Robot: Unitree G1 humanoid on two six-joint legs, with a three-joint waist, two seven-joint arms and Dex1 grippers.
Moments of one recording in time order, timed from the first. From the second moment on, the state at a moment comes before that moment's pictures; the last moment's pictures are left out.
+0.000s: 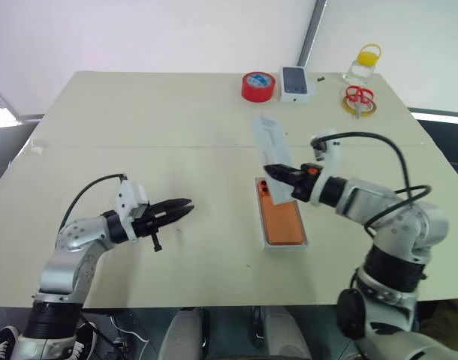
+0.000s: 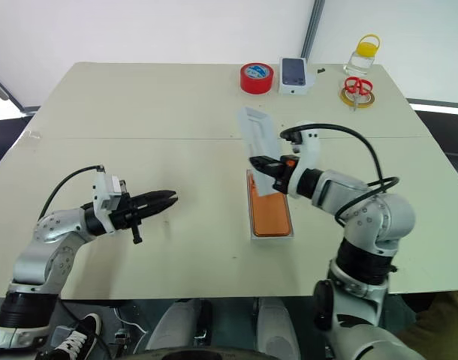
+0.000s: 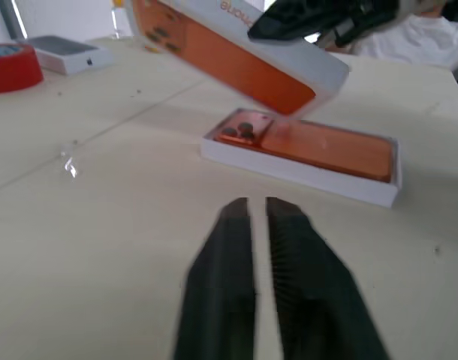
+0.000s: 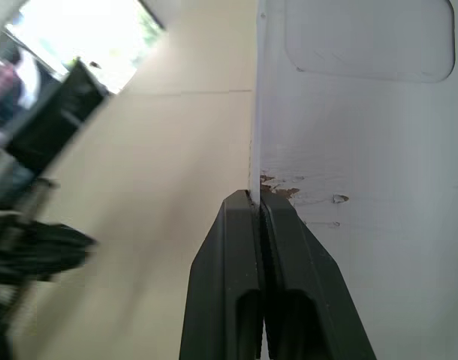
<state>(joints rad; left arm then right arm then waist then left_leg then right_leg) -0.14 0.55 0.09 -0.15 -0.49 0.17 -1.05 -0.58 -0.08 -0.47 -0.41 0.66 1.52 0.43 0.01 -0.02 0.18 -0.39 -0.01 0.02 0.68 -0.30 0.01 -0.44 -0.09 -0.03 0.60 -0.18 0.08</state>
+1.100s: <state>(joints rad) -0.21 0.31 -0.10 -0.04 -0.41 0.19 -0.91 -0.29 -0.36 -0.08 -0.23 1.93 1.05 -0.40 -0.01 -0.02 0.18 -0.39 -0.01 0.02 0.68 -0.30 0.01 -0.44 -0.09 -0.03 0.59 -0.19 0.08</state>
